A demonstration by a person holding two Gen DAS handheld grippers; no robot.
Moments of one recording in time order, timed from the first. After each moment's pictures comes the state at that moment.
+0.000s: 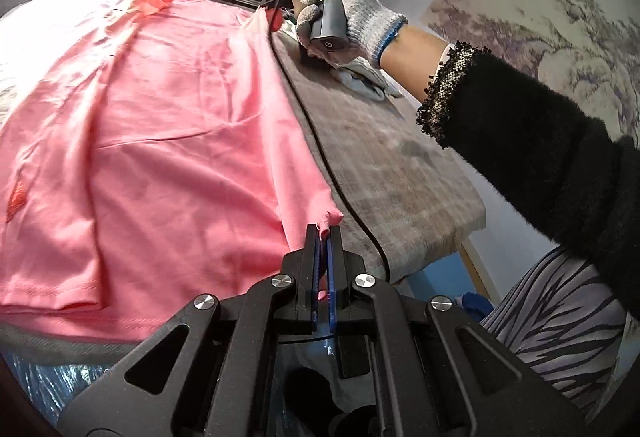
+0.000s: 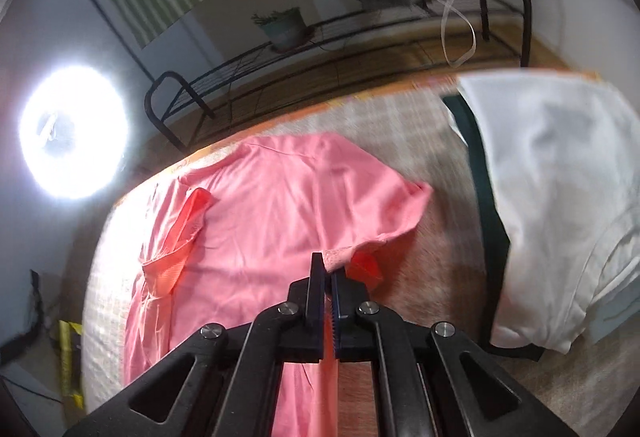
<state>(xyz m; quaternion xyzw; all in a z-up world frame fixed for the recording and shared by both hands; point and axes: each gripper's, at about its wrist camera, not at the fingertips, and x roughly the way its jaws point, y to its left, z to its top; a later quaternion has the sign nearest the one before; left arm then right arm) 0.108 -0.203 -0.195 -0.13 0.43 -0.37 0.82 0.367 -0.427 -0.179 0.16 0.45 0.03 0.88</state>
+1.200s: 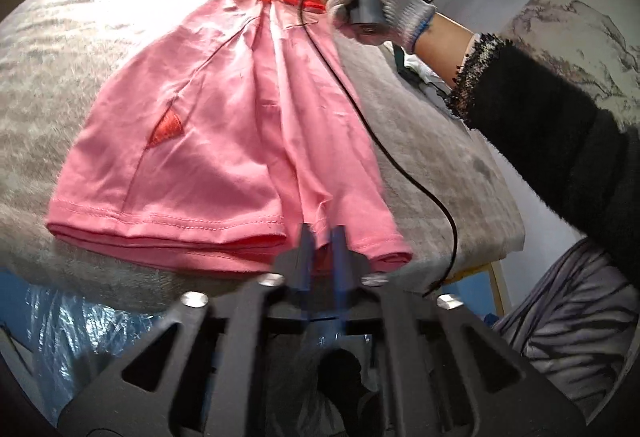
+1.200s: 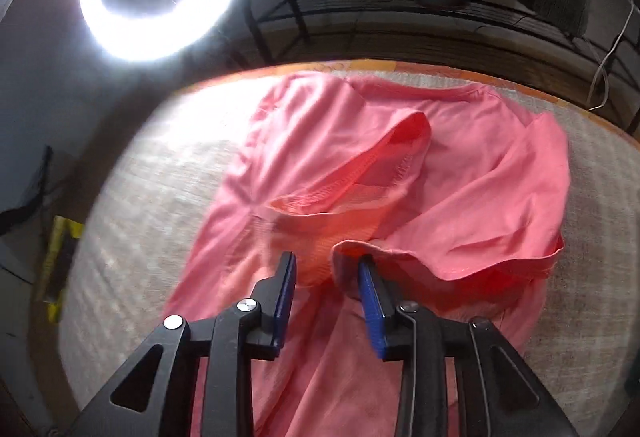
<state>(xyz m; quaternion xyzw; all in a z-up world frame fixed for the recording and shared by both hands) 0.107 -0.115 -0.212 -0.17 0.47 -0.26 0.83 0.400 -0.244 -0.209 0.05 0.50 0.19 0.85</state>
